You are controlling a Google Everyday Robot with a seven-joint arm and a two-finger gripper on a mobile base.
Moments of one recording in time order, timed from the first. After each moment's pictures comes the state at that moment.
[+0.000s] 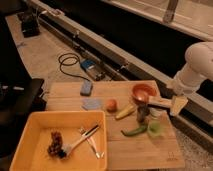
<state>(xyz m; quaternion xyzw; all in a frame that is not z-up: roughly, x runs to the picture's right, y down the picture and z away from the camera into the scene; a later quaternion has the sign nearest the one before) 0.303 0.053 0.631 -0.30 -0.01 0.10 0.95</state>
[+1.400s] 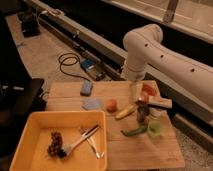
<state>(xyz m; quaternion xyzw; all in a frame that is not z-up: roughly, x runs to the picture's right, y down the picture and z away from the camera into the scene) 0.122 -0.005 0.661 -0.29 -0.07 -0.13 0.95</state>
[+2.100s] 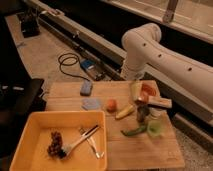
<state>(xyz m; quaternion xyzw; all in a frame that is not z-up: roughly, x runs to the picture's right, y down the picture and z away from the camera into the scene) 0.108 -0.015 0.671 -0.29 -0.07 -0.16 0.94</state>
